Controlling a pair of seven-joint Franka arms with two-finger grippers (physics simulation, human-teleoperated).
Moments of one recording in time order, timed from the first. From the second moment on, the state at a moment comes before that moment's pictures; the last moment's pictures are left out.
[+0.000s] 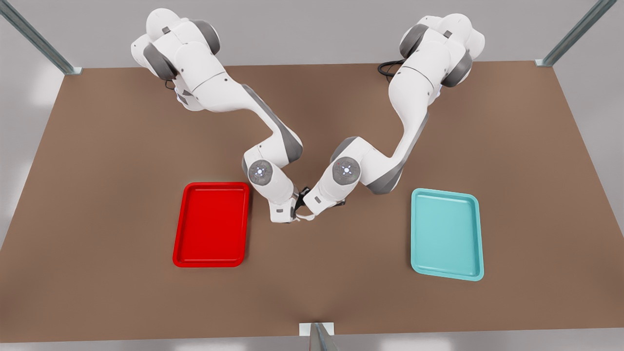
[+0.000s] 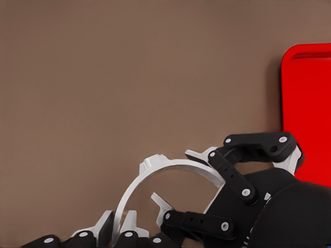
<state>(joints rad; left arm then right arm) -0.50 0.80 -0.23 -1.13 0.00 1.97 -0.56 0.62 0.73 0.02 -1.43 0.32 2.38 -0.28</state>
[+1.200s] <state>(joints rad) -0.03 0.27 -0.23 -1.37 0.03 1.24 -0.28 0.20 0.54 -0.03 -1.28 -0.16 1.92 -0.27</state>
